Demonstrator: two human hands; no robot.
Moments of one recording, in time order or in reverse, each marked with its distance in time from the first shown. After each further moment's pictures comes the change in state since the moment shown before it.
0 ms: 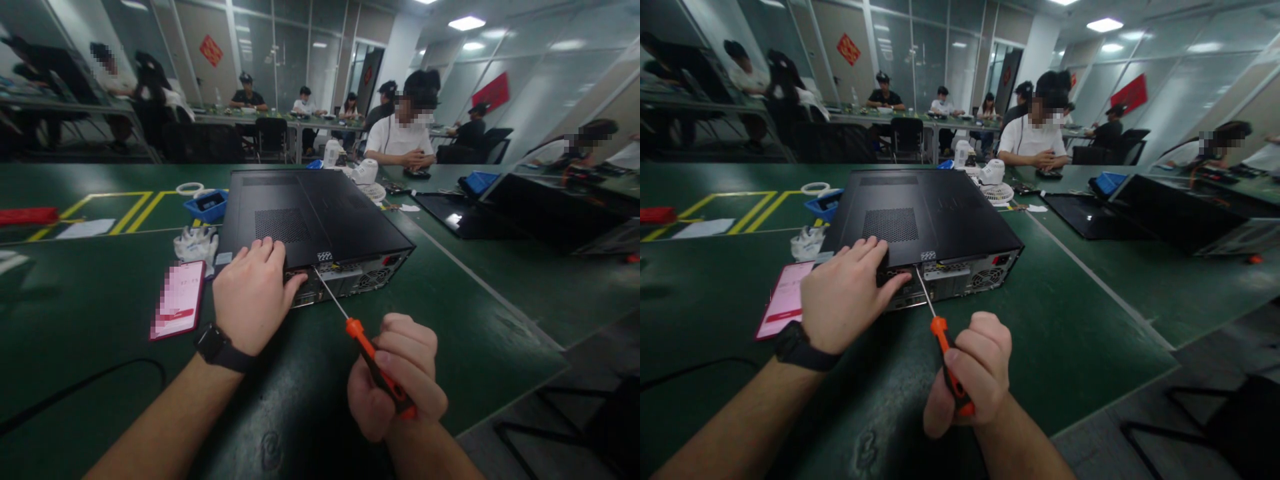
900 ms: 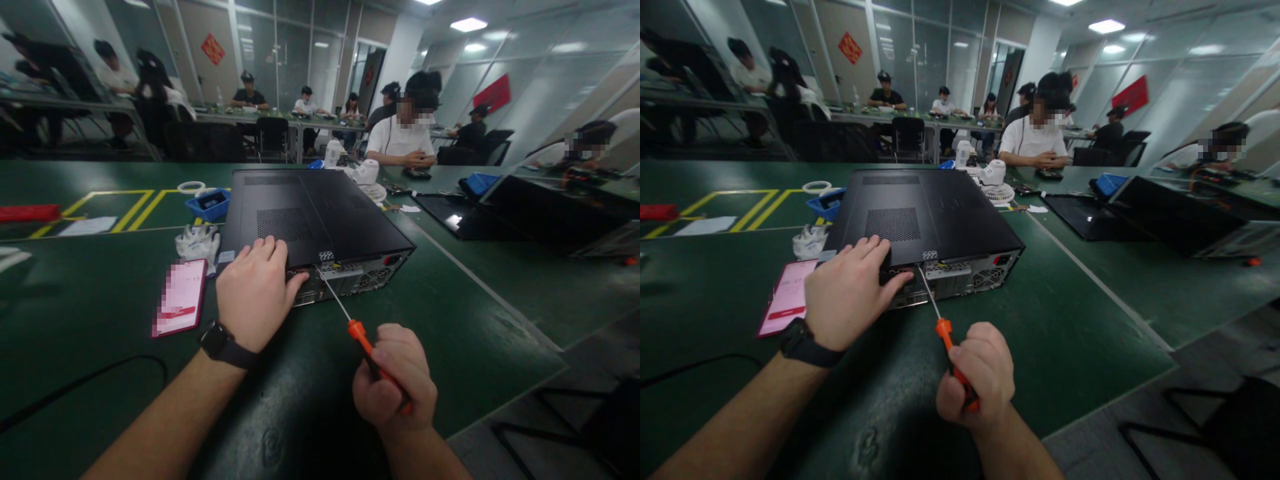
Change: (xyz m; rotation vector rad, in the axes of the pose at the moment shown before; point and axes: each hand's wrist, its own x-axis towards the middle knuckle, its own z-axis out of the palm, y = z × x) left_hand 0.001 0.001 -0.002 0.004 -0.010 -0.004; right_hand -0.016 -0.002 0.001 0.040 0.090 0.009
